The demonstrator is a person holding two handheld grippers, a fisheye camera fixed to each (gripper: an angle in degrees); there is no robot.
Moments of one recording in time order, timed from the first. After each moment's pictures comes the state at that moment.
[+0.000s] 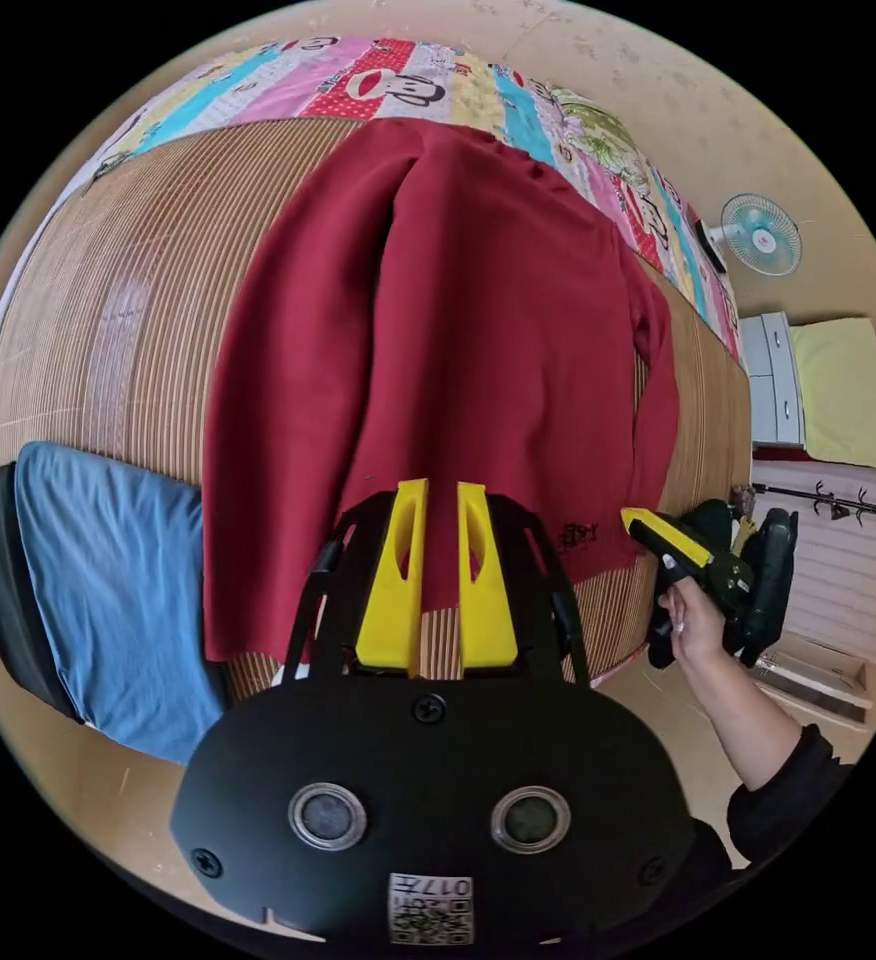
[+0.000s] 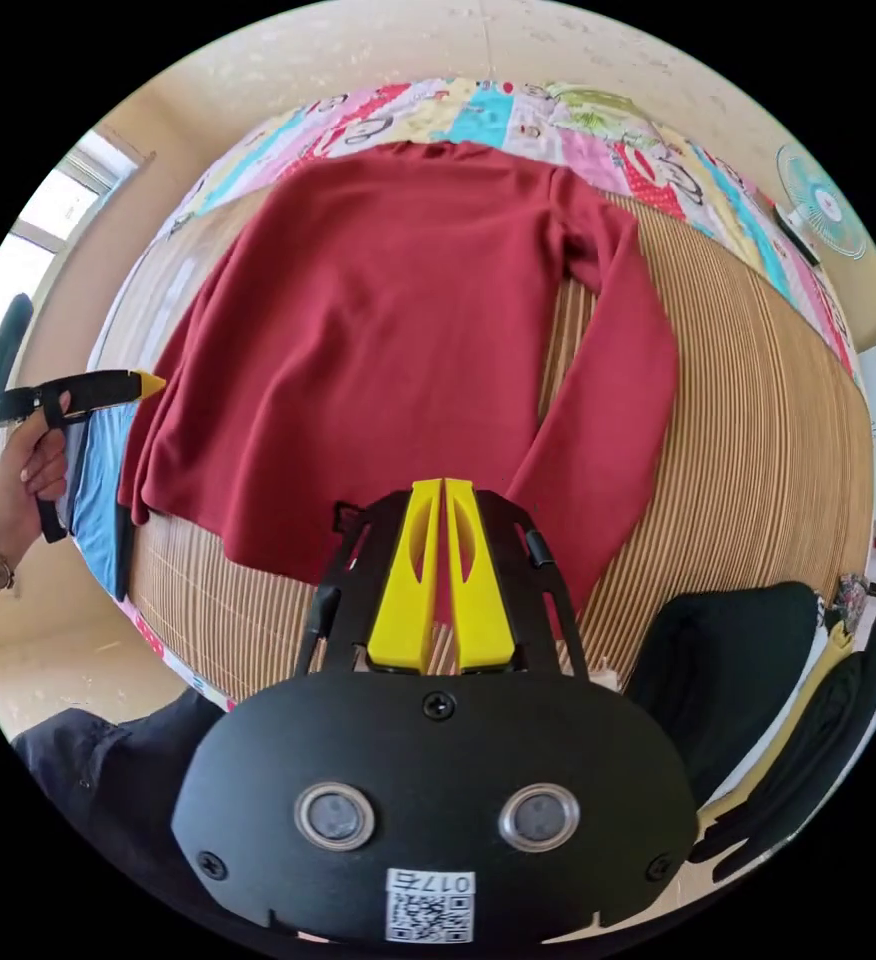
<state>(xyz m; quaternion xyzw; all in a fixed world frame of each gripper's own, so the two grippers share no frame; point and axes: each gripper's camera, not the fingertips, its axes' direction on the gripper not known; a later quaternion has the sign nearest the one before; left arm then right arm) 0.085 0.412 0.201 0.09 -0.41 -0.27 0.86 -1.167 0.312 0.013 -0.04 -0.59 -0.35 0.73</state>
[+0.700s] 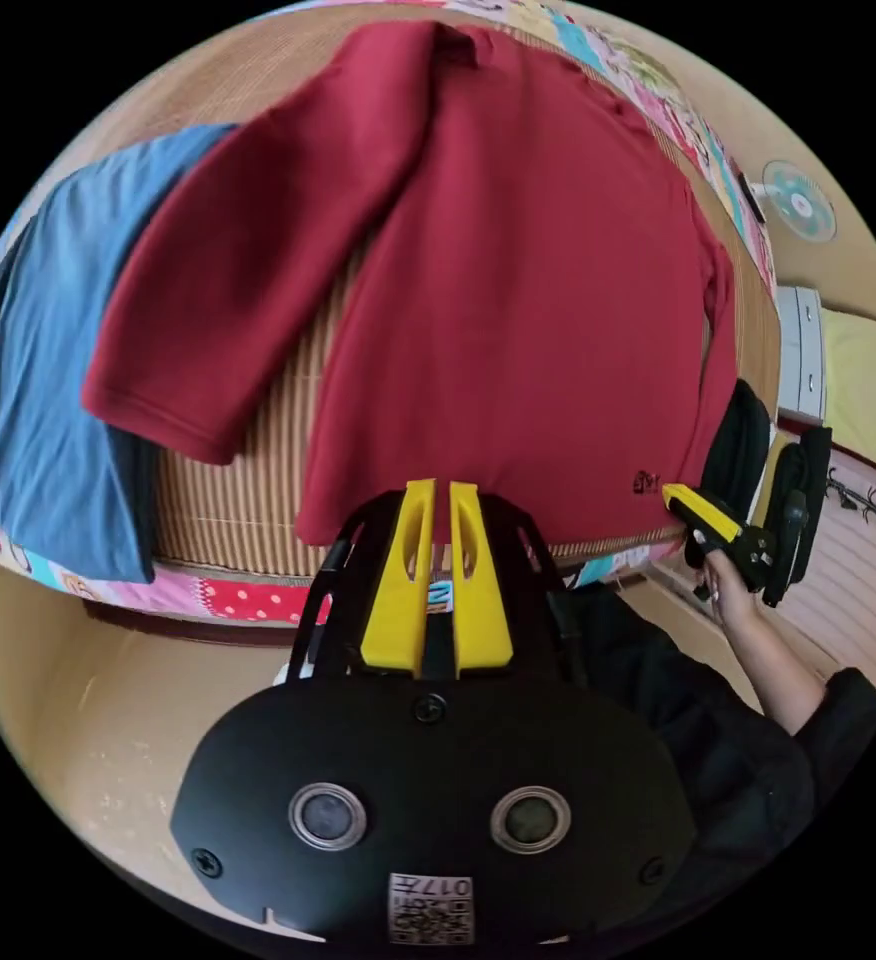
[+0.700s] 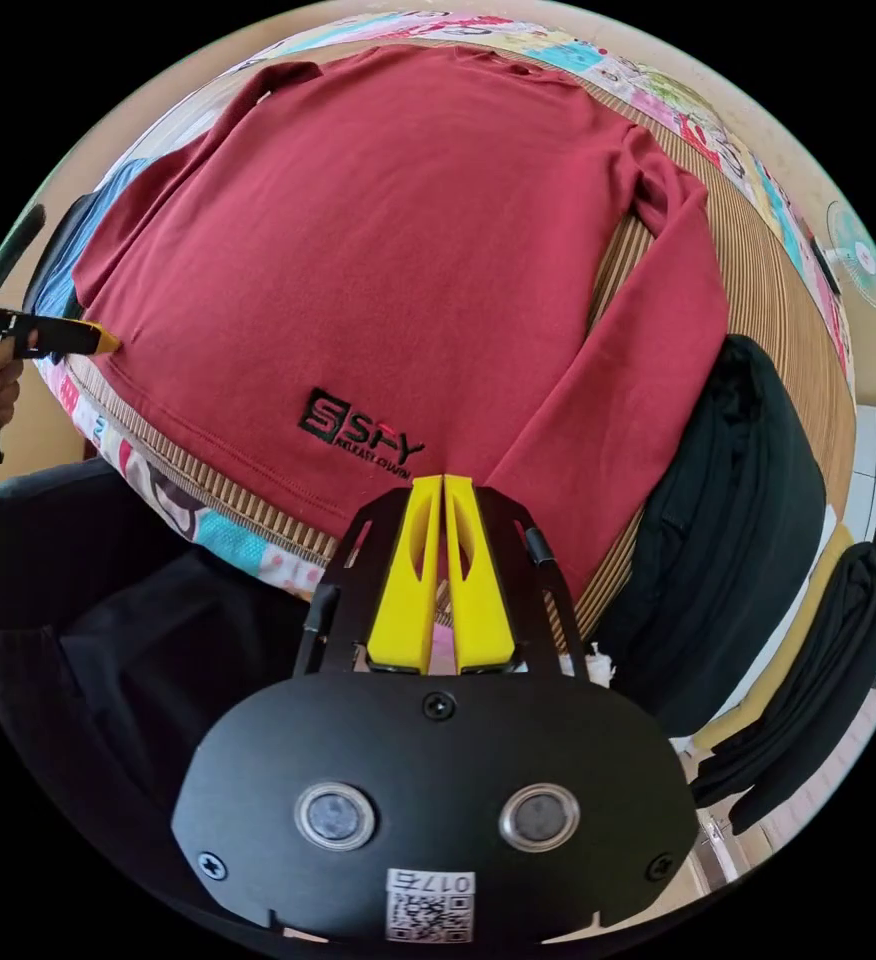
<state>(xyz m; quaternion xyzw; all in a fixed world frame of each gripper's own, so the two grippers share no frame) 0.186 0.543 0.206 0.08 -0.40 -0.35 0.84 -1.093 0.360 0.069 -0.04 -0.51 -0.46 0.72</state>
